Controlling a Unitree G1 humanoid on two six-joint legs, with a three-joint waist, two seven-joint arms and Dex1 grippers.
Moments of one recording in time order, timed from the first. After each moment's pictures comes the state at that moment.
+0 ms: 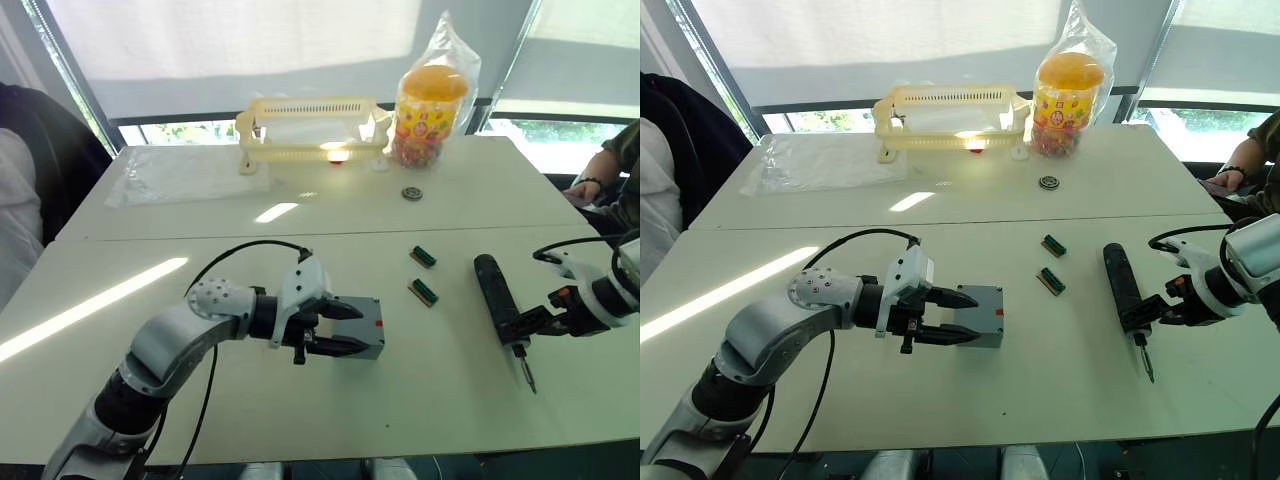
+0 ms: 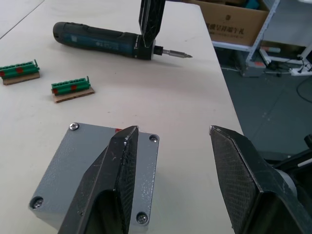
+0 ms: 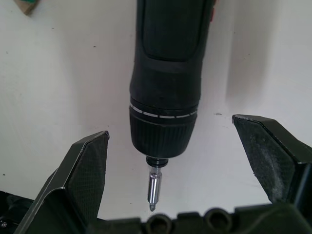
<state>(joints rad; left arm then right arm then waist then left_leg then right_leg) -0.52 0.55 -0.28 -0.50 -0.54 0.80 -0.93 -0.87 -1.25 0.51 0.39 0.42 1.46 1.18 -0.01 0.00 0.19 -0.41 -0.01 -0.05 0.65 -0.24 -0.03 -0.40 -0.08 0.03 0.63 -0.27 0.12</state>
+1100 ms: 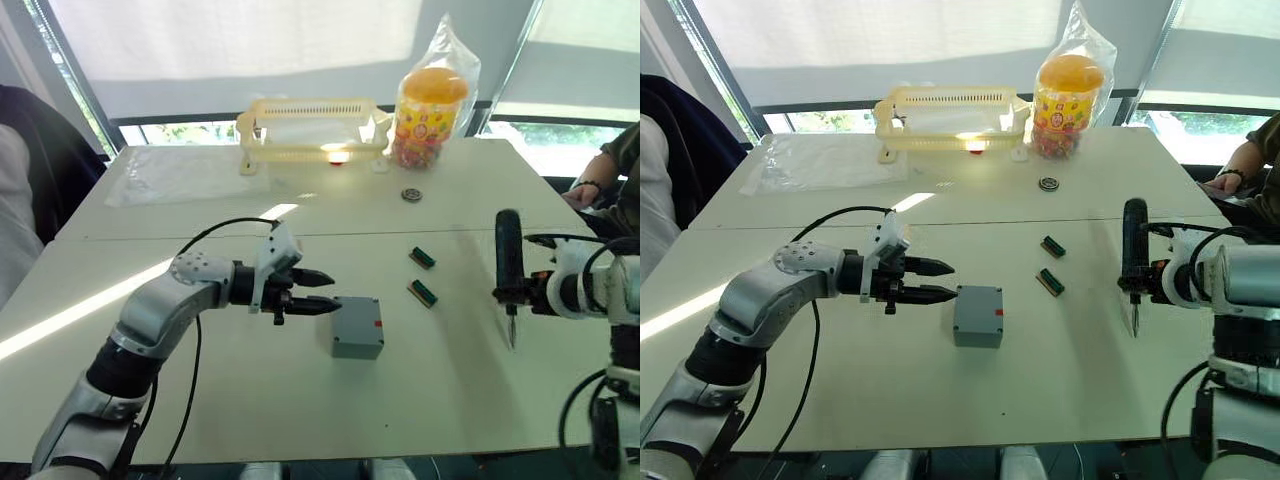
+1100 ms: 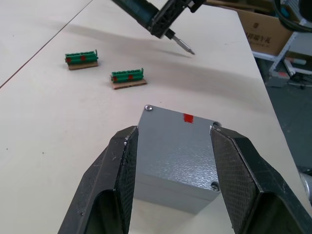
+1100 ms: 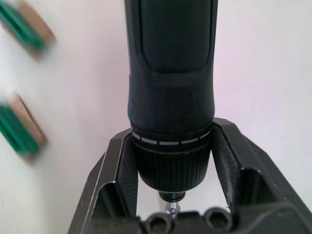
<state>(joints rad) -0.65 0.60 -0.24 -0.19 -0.53 0.69 -1.05 -0.59 -0.68 -0.44 -0.14 0.11 1.61 0.50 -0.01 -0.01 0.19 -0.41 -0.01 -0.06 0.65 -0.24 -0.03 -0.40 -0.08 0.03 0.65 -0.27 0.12</state>
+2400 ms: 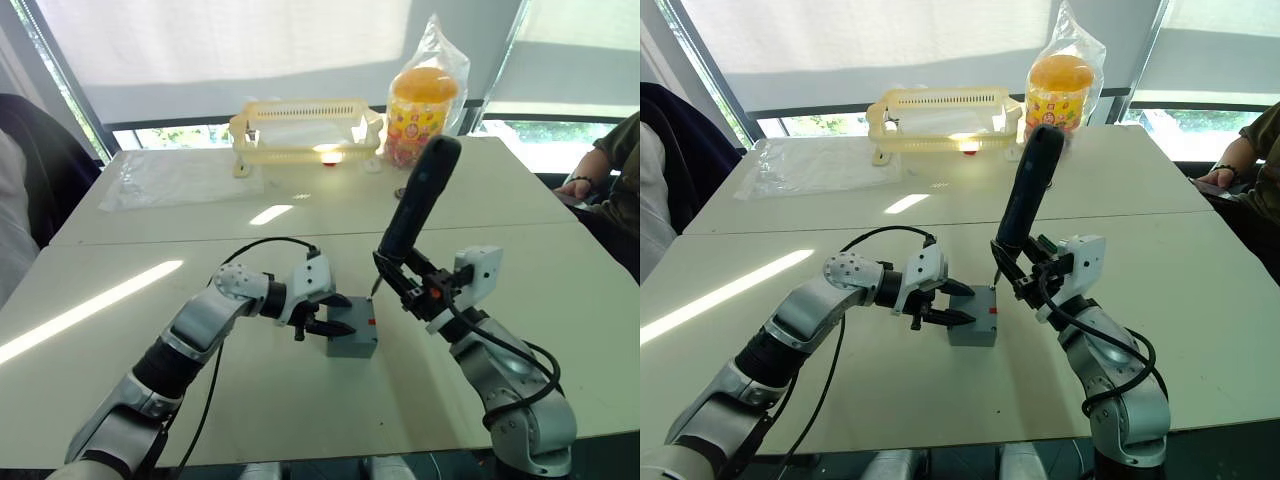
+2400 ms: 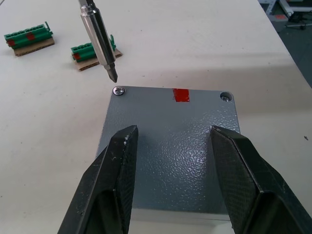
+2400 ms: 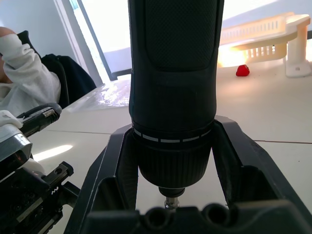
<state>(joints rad) -0.64 0.49 -0.41 -0.09 -0.24 0.52 -1.10 -0.12 -0.14 -0.13 -0.64 0.38 0.62 0.40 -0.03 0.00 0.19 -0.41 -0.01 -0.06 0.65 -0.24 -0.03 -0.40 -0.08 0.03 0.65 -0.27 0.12</state>
